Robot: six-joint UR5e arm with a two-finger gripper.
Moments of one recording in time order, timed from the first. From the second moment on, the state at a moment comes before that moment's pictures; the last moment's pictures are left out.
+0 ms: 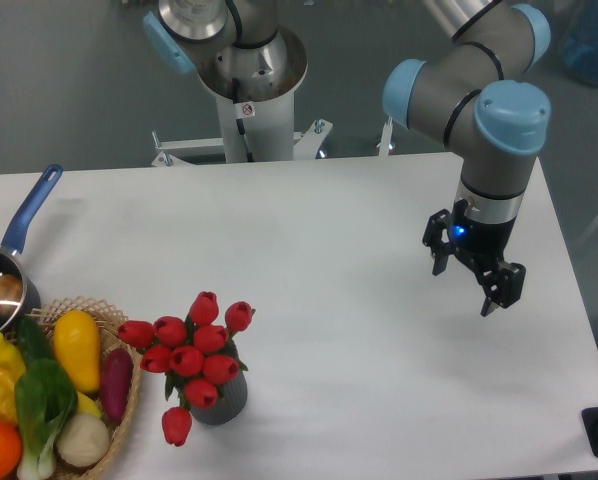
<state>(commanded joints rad) 2.73 -1.96 -1.57 -0.96 1.41 1.65</state>
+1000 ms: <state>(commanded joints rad) 2.65 -1.93 -1.74 -0.90 0.99 1.52</state>
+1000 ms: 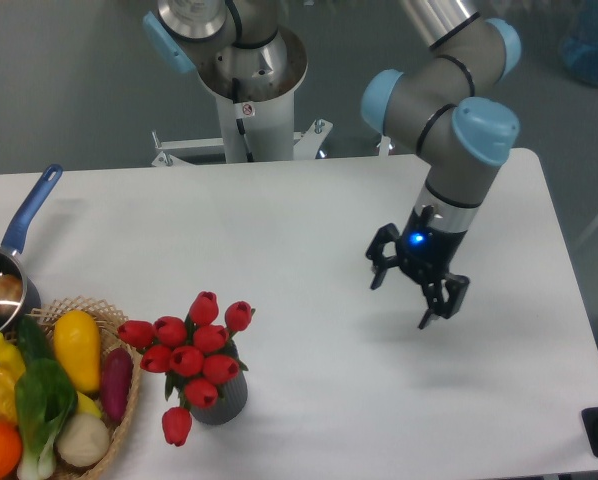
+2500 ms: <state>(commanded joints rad) 2.52 -1.98 -1.72 -0.89 0.45 1.27</state>
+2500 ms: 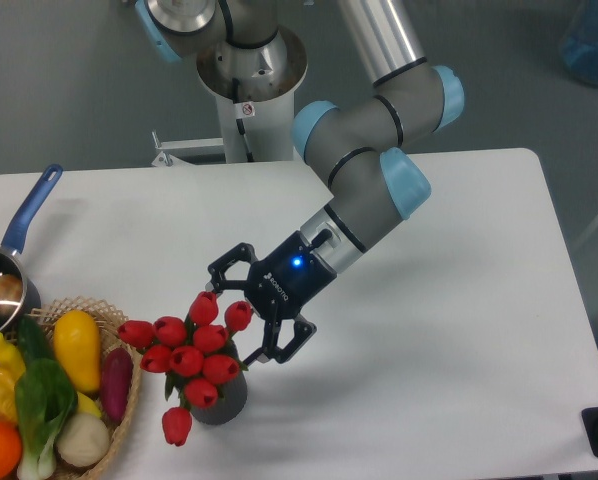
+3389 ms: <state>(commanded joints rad) 2.55 -1.98 -1.71 -0.89 0.43 1.26</state>
